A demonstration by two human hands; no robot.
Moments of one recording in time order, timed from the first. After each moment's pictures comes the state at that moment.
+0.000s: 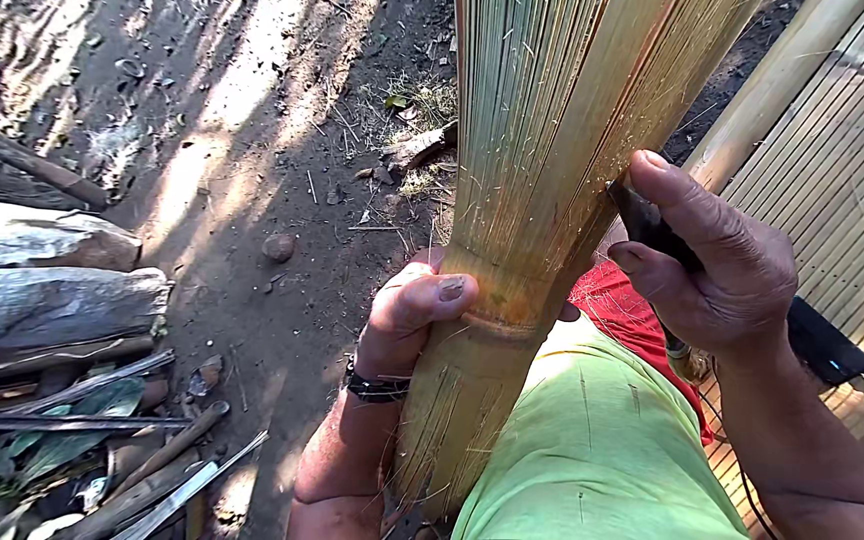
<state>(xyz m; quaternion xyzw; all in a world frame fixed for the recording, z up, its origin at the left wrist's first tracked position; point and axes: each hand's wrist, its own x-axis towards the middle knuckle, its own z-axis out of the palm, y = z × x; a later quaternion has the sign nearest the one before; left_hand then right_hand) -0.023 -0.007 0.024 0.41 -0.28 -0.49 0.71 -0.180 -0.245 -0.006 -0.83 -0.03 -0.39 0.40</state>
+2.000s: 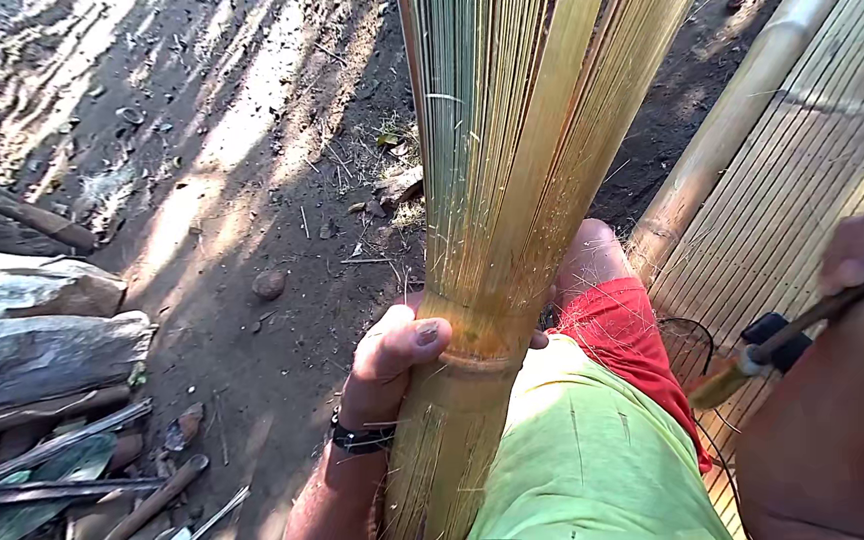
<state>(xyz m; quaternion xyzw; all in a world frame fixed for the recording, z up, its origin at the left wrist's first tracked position) -0.013 0.004 0.004 0.41 -0.22 -0.51 0.72 -0.249 -0.325 -0.021 -0.65 0.21 -0.53 0.50</state>
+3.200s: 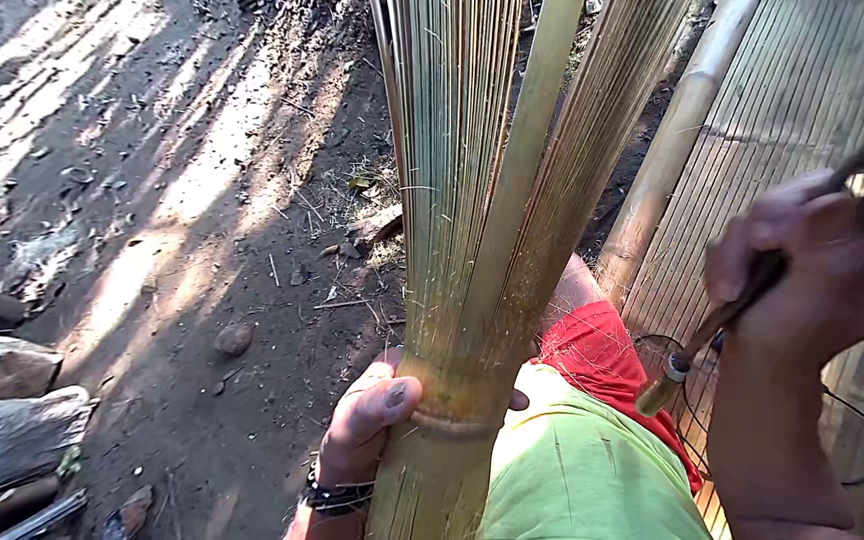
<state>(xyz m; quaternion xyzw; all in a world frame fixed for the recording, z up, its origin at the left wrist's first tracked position) -0.010 -0.007 -0.001 0.32 -0.22 -0.60 0.70 -0.213 -0.311 0.007 -0.62 0.11 -0.55 0.55</state>
